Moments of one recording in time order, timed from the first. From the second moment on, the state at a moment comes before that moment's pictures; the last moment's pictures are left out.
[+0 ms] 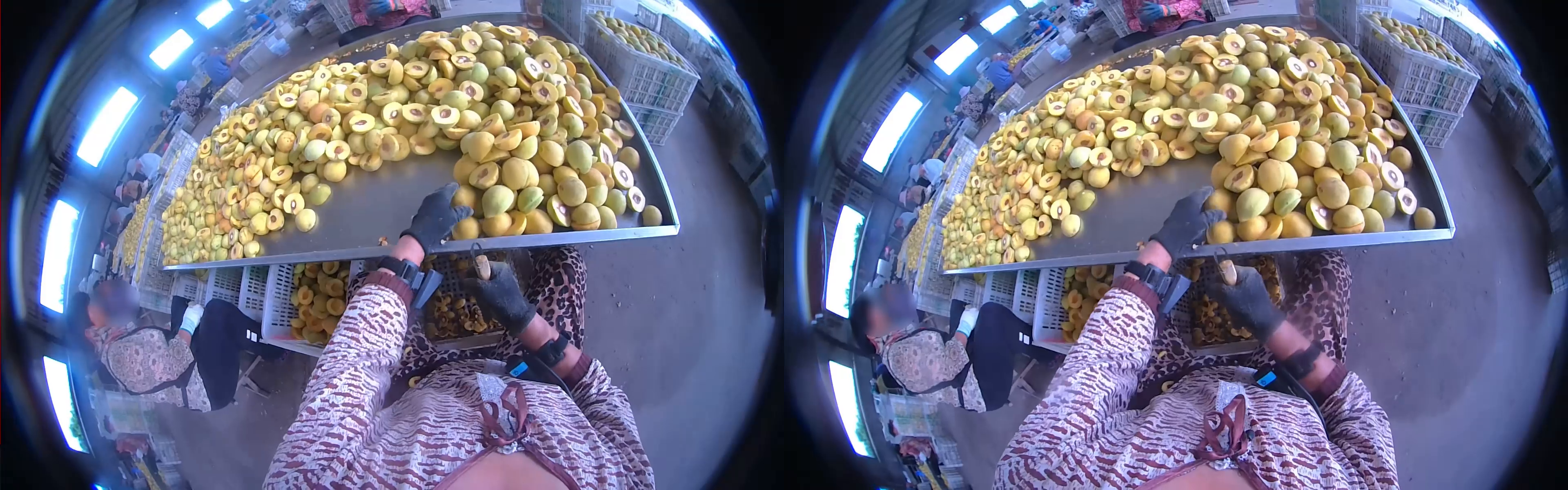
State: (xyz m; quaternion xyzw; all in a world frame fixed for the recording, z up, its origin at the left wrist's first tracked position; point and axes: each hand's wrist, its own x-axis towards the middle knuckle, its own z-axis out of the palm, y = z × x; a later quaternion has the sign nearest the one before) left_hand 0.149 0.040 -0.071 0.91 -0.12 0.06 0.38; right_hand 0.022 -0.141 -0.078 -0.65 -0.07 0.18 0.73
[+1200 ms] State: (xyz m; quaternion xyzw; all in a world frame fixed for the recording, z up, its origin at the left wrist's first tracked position) left_hand 0.006 -0.011 -0.032 0.60 -0.11 0.04 0.79; right_hand 0.006 -0.134 -0.078 -0.70 -0.13 0.06 0.70
